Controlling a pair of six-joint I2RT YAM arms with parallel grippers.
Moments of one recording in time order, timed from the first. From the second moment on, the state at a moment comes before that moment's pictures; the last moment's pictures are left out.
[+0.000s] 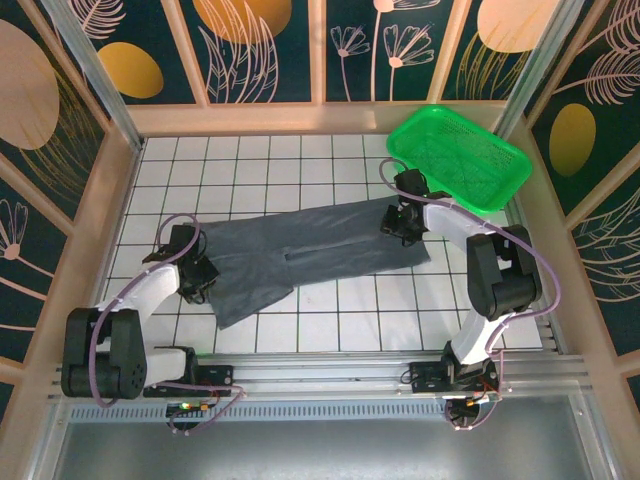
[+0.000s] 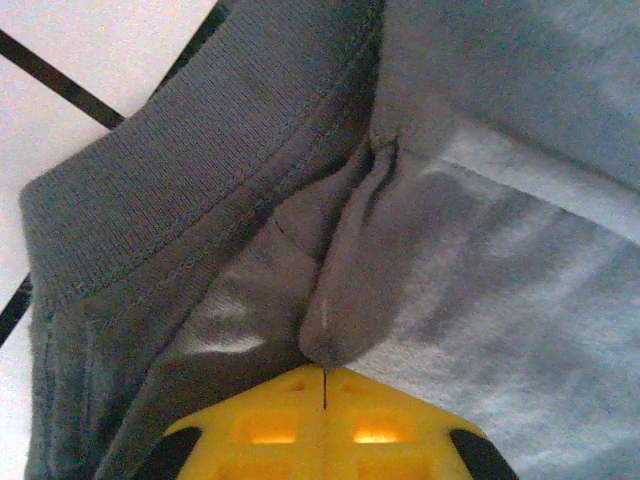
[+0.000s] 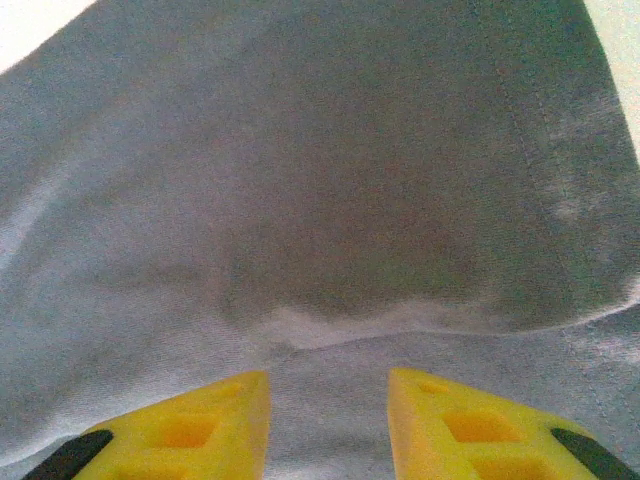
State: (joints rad) left arm -0.05 1.27 0.58 -0.56 0.01 -0.76; right arm 0.30 1.73 1.11 -0.55 -0.06 0.55
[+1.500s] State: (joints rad) left arm -0.03 1.54 1.00 -0.69 -0.16 -0.68; right arm 0.30 1.70 1.13 -0.56 -0.07 0.55
